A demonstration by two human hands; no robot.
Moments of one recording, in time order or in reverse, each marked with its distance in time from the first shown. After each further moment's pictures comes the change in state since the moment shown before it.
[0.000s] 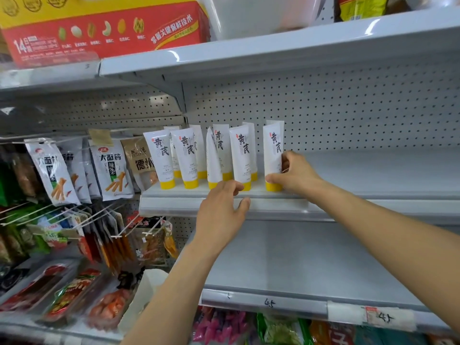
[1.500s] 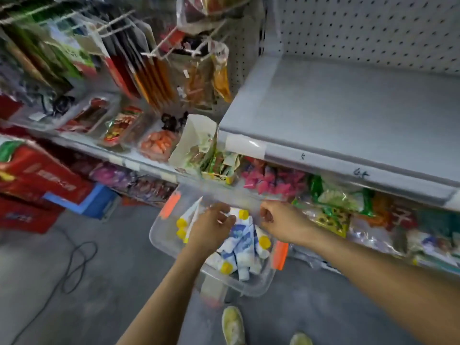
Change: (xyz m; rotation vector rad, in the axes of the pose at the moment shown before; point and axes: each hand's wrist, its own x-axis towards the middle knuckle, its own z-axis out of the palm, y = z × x) left_hand -0.273 -0.250 0.085 -0.110 -0.525 -0.933; right_hand -0.219 0.138 0.312 -0.351 -0.996 0.115
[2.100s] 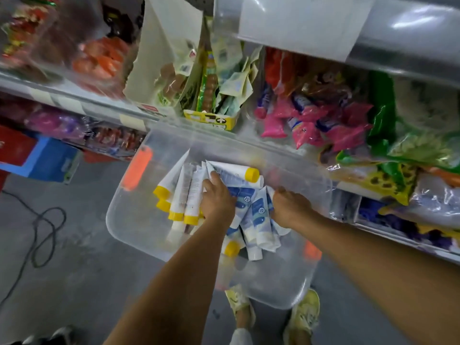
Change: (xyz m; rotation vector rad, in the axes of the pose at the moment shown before) left_hand 0.166 -0.157 0.157 0.445 -0.122 -0.235; right_hand 0.145 0.083 0.179 -0.205 -0.257 0.441
